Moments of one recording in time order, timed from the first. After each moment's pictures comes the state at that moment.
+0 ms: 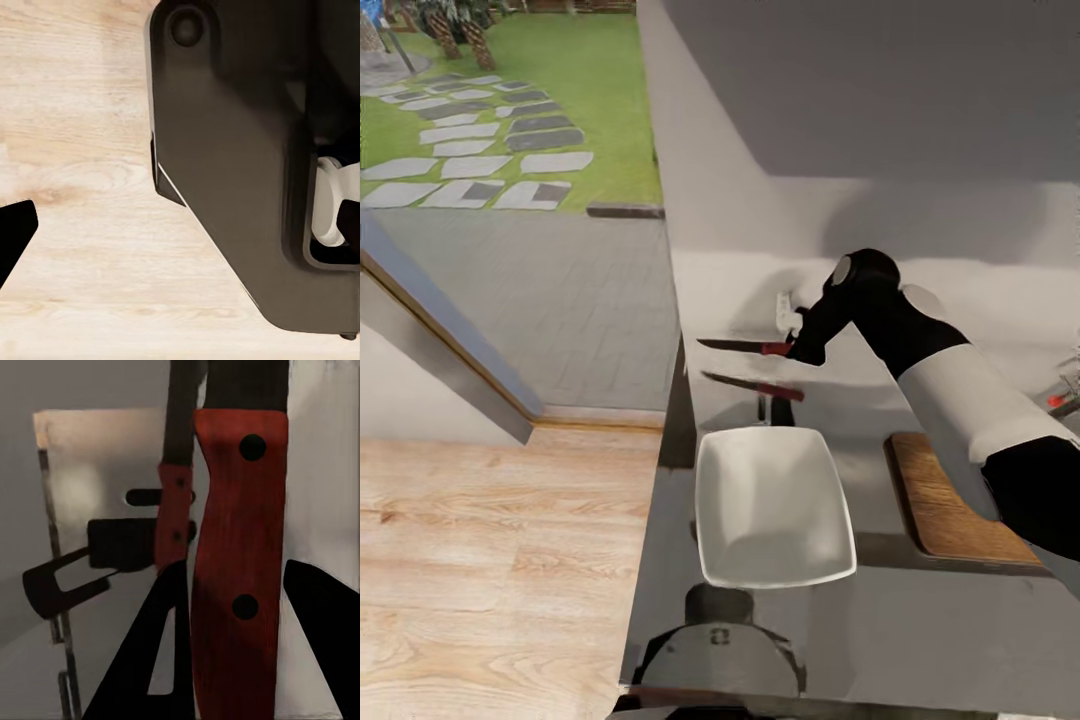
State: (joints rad) left arm 0.09 0.03 -0.14 -0.11 0.09 -0.68 0.03; right arm -1.50 -0.06 0.45 -0.79 0.90 0.36 1.40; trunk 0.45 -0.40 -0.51
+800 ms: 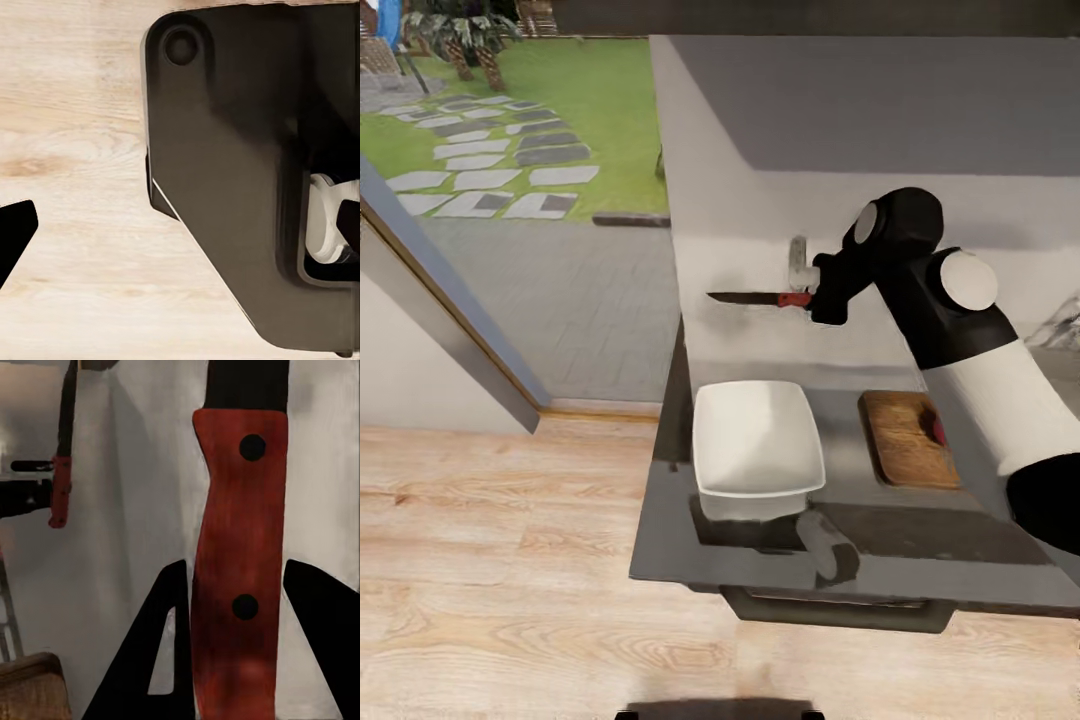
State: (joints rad) left arm 0.09 0.02 -0.14 -0.11 0.09 -0.68 0.04; right arm -1.50 -0.10 0.44 -1.20 1.15 0.46 1.54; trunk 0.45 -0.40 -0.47
